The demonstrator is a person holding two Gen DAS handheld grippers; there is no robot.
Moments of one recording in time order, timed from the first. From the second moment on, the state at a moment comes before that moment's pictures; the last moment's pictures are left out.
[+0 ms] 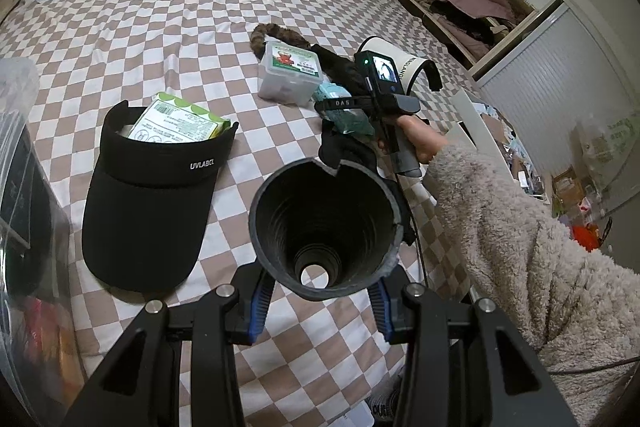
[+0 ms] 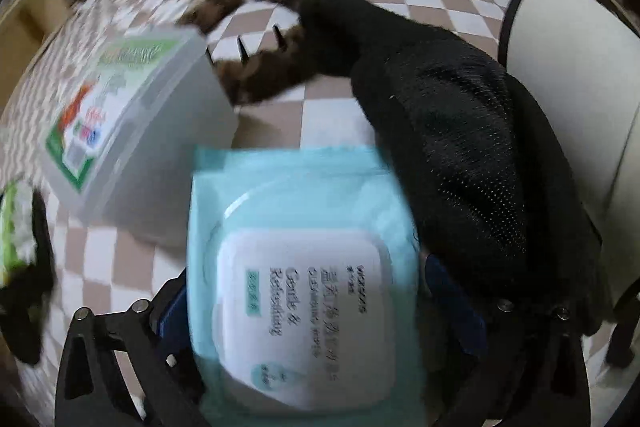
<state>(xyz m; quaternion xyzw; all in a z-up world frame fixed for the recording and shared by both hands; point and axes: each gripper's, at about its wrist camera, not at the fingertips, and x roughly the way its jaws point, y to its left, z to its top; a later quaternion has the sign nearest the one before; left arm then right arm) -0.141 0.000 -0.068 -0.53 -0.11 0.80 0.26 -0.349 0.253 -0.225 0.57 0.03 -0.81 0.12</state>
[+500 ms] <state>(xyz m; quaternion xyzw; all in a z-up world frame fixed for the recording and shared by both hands) -0.128 -0.003 -0.056 -0.51 -0.11 0.82 0.26 -0.286 0.268 -0.180 0.56 -0.10 -0.81 0.17</state>
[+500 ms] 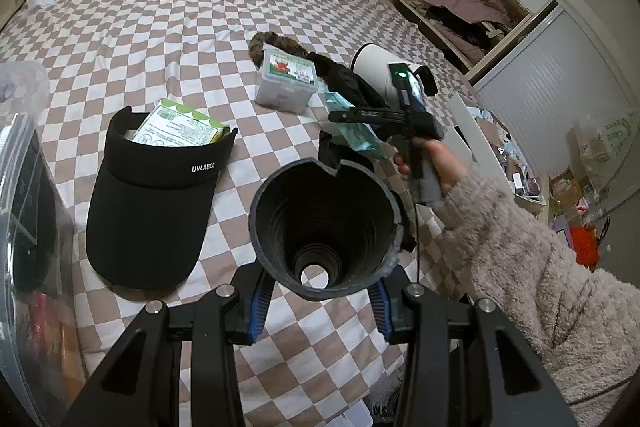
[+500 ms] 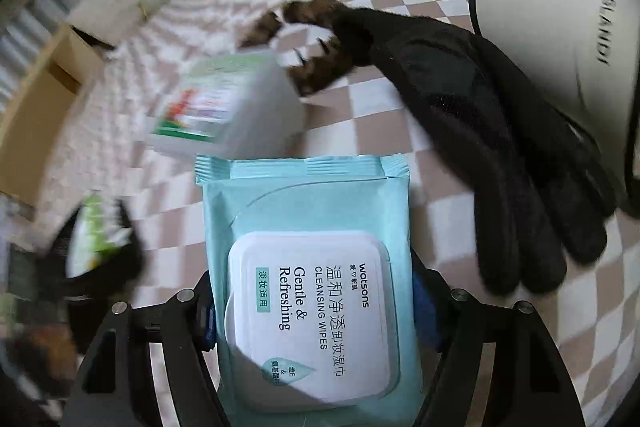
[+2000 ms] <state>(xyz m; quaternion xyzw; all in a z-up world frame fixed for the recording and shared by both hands) 0.032 -0.191 0.053 -0.40 -0.14 0.90 0.07 -0.045 0.070 0.004 0.50 -0.24 -0.68 0.48</state>
